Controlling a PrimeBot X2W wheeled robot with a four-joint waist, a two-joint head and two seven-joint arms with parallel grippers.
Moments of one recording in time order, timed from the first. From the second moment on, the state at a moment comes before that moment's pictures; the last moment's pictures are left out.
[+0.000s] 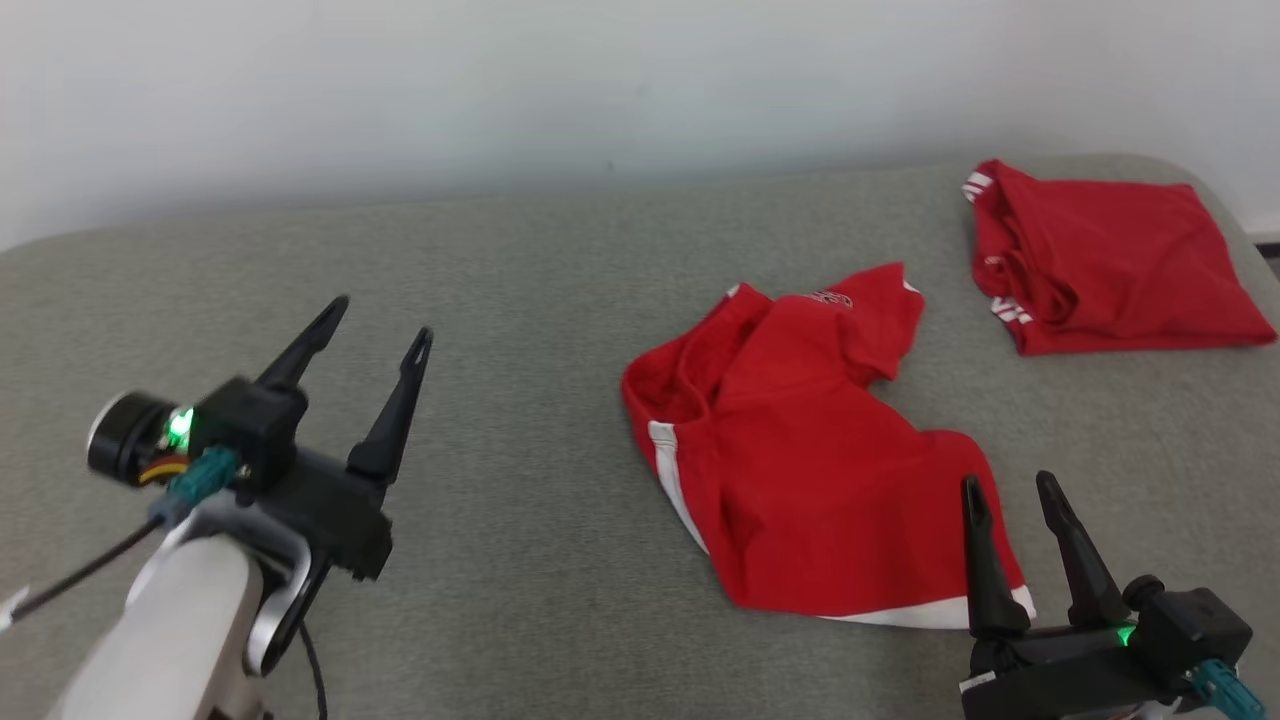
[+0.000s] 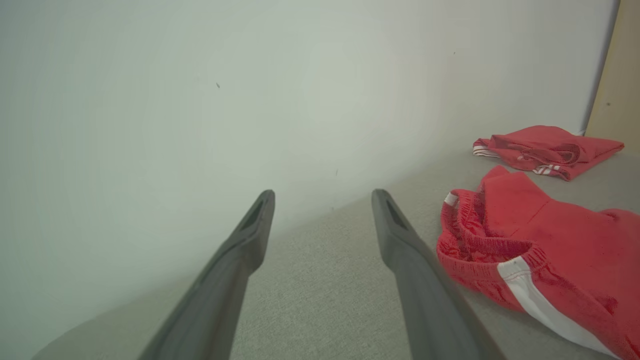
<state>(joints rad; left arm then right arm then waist) -0.50 0.41 -0.39 0.28 -0.34 -0.13 -0.15 -0.04 -0.10 0.06 0.12 0.29 0.13 -0.26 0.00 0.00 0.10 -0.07</state>
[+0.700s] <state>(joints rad) -0.96 0.65 -1.18 0.30 -0.69 -0.13 0.03 -0.10 -0.06 0.05 0.14 0.31 0.13 -0.26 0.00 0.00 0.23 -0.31</state>
